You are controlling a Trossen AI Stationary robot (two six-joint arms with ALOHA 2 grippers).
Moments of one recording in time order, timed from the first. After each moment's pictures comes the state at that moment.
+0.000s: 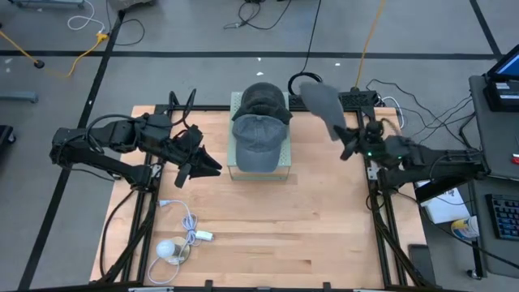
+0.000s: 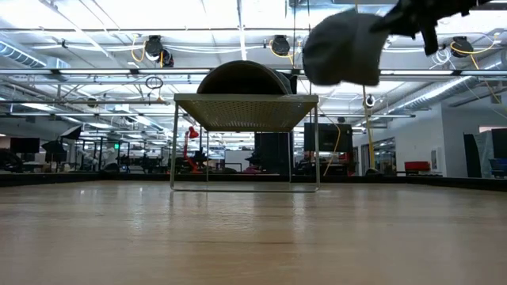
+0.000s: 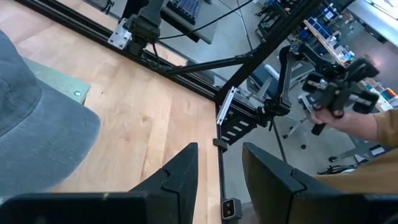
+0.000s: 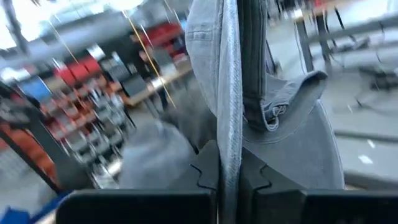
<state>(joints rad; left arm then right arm) -0.05 1.04 1.27 -0.56 0.23 -0.56 0.03 0.52 0.59 -0.15 0.73 0.50</state>
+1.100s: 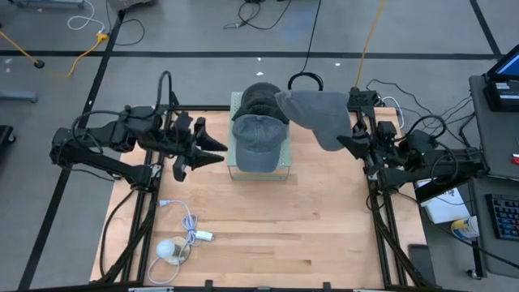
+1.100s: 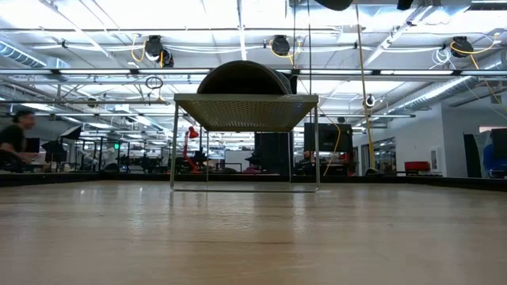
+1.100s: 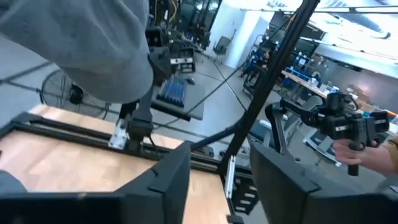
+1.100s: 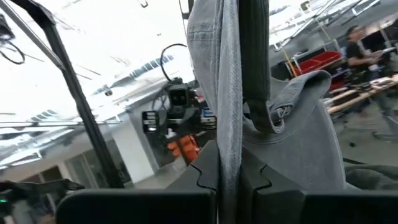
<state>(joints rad) -0.04 1.04 1.27 -0.25 0.15 -0.36 0.06 0.52 0.59 0.32 0.20 0.39</state>
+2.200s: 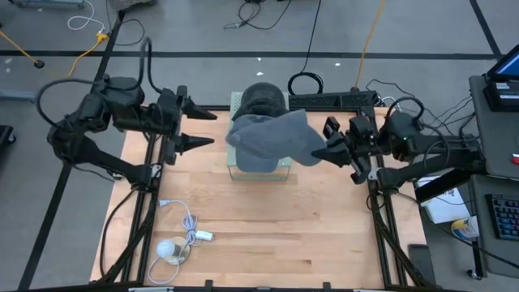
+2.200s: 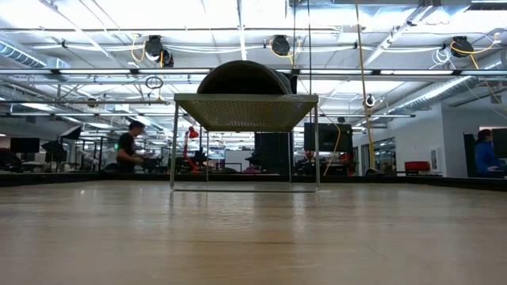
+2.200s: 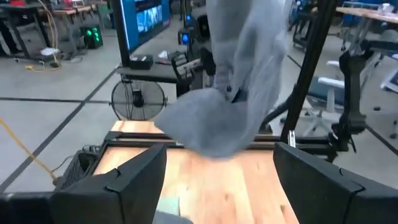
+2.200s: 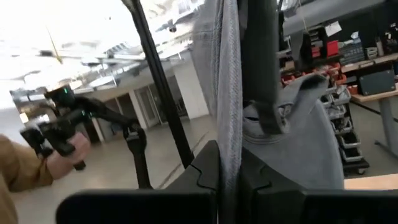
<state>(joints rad) 0.01 1.22 1.84 -0.80 0.04 -0.03 0.06 0.97 1.11 0.12 -0.19 0.38</state>
